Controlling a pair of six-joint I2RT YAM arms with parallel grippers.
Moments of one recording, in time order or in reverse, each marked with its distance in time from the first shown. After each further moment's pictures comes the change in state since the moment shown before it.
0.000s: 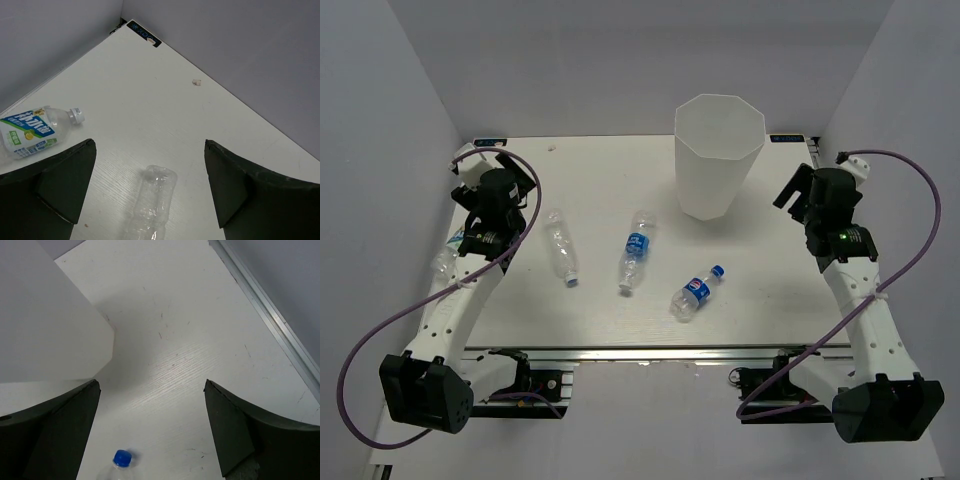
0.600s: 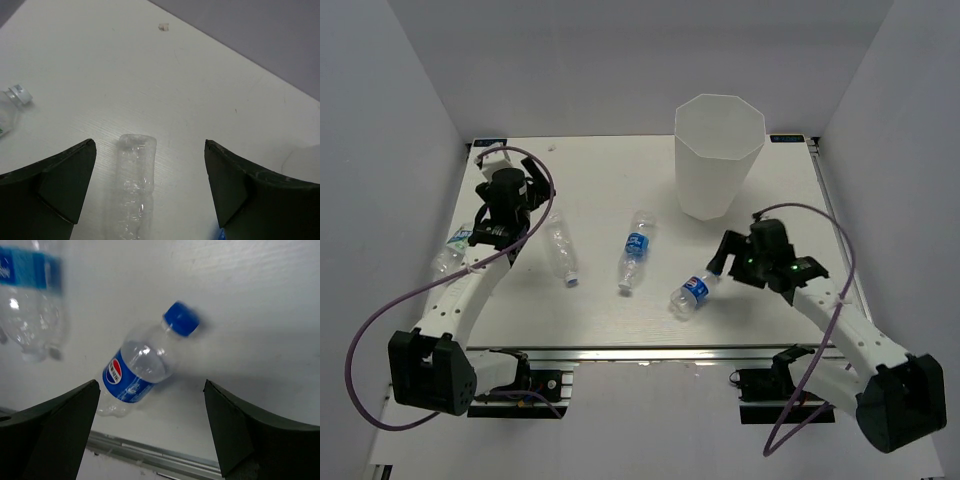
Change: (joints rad) left arm 0.000 0.082 -0.018 0.010 0.249 0.013; right arm 0.275 -0.055 -0.363 -0.008 -0.382 0.167
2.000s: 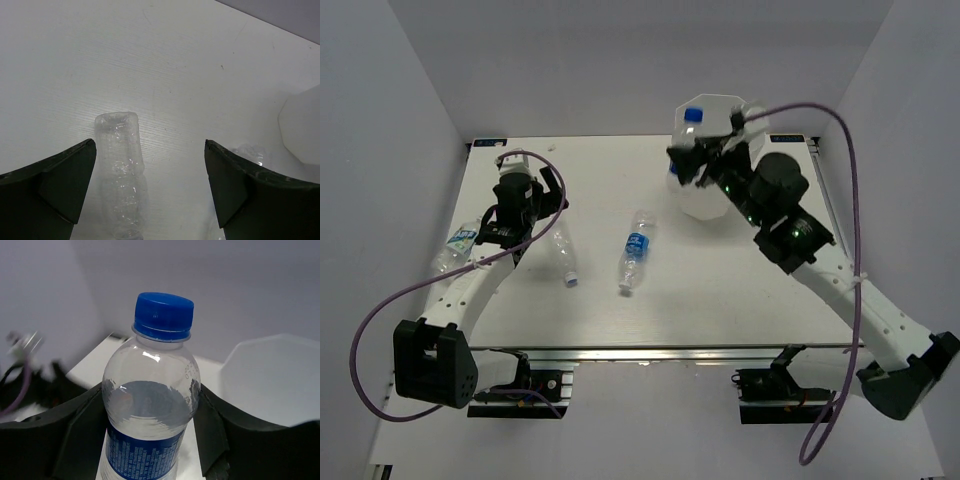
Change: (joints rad) left arm -0.008 0.047 -0.049 0.030 0.223 0.085; right arm 0.356 0.156 0.543 0.517 0.126 -0.429
